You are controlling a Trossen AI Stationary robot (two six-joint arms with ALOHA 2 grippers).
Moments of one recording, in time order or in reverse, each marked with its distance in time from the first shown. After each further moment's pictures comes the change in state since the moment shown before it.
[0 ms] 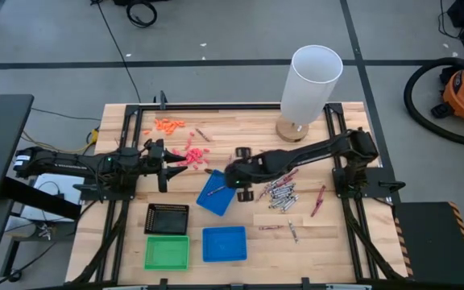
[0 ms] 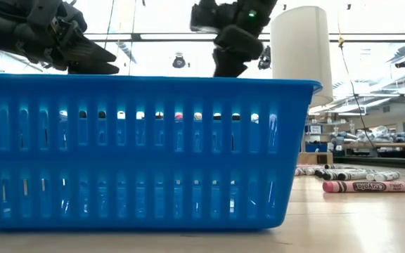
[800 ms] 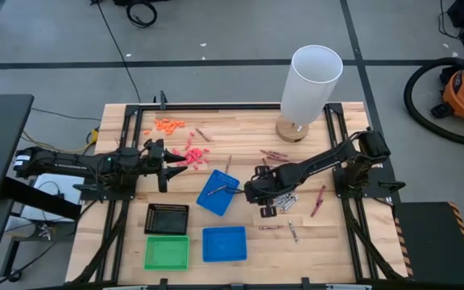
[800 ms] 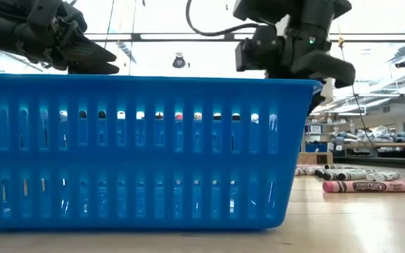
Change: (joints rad) left arm 0.000 0.000 0.000 0.002 0.000 -0.001; right arm 0.096 -0.096 -0.352 0.112 -0.210 0.109
